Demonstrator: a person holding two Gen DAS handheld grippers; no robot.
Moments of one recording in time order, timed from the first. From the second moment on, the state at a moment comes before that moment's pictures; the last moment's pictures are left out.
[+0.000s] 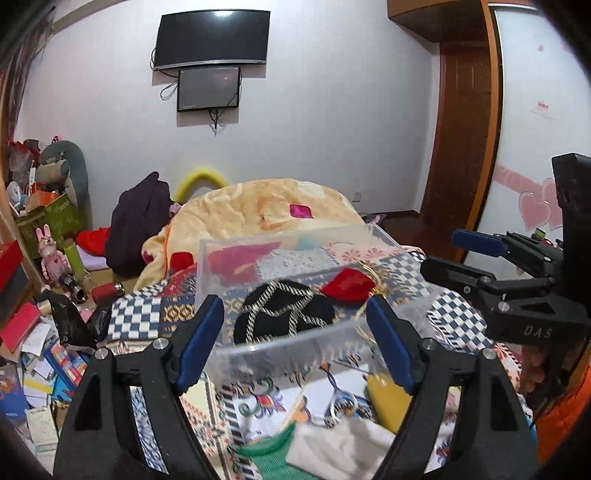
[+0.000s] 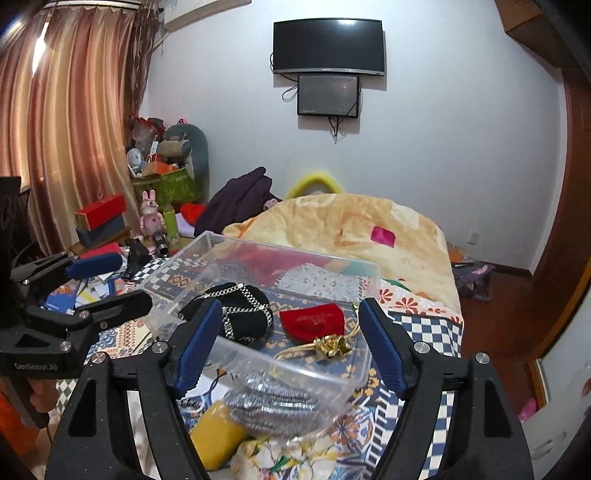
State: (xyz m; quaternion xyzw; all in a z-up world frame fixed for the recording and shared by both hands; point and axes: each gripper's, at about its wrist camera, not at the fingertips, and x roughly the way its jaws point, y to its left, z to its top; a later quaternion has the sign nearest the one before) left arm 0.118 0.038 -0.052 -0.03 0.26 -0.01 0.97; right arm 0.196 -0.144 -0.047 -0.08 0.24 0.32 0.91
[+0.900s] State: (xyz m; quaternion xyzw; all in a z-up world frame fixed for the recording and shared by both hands) left arm 0.083 0.016 -0.135 -0.06 0.34 -0.04 0.94; right arm 0.202 -0.153 -0.130 -0.05 0.35 0.32 0.88
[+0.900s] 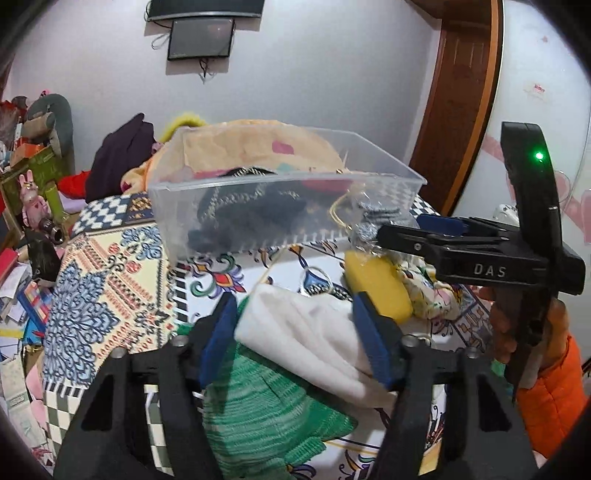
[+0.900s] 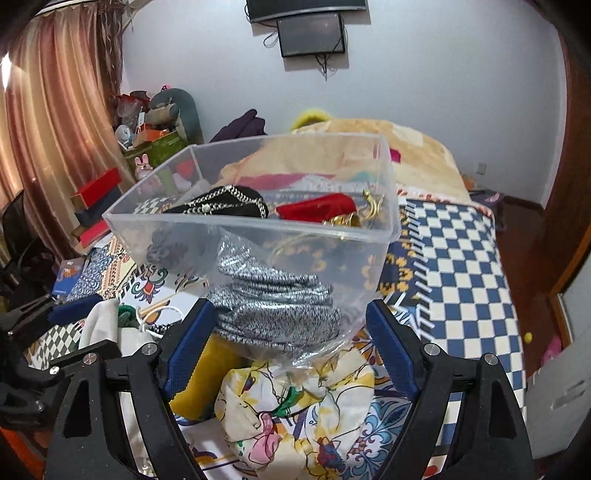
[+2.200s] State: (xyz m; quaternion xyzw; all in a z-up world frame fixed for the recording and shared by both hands) left arm 0.082 0.036 -0.057 -0.05 0.24 -0.01 0.97; right arm 0.177 -0.172 -0.076 -0.01 0.27 0.34 0.90
